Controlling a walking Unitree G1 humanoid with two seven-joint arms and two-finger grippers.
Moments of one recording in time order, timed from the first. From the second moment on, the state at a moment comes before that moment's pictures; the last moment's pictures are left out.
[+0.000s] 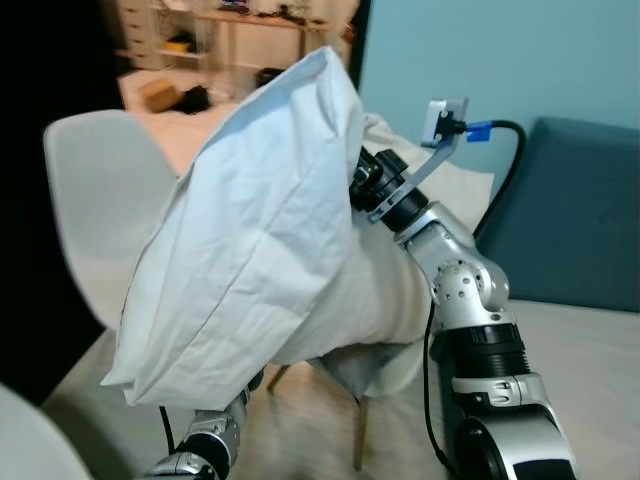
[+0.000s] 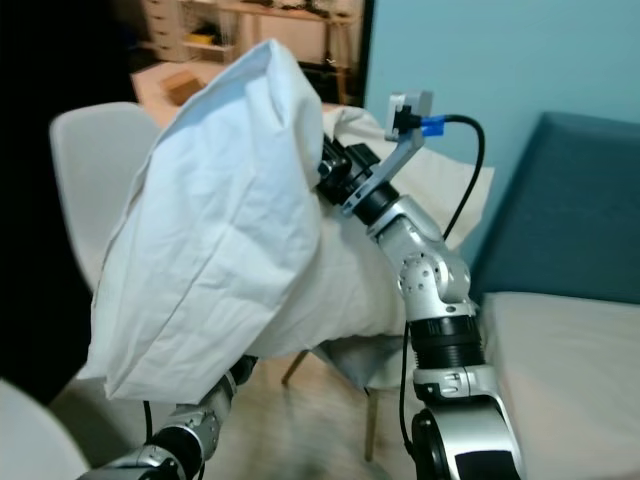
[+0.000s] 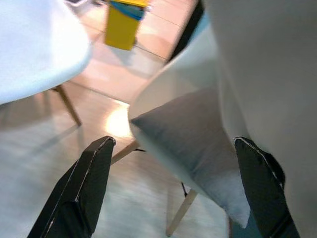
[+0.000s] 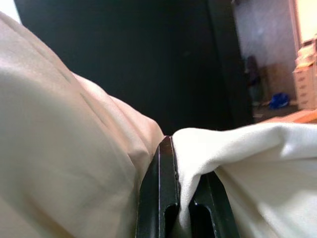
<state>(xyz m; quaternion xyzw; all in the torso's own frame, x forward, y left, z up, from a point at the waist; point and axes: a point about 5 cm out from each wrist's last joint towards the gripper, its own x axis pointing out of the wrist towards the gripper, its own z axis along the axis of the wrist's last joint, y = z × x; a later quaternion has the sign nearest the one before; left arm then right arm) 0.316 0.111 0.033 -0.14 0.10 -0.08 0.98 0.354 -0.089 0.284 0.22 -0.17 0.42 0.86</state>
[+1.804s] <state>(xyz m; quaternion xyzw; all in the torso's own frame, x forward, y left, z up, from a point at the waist) 0.310 0.117 0.027 -0.14 0.10 -0.05 0.98 0.346 -0.069 0.268 0.12 -0.16 0.48 0.85</state>
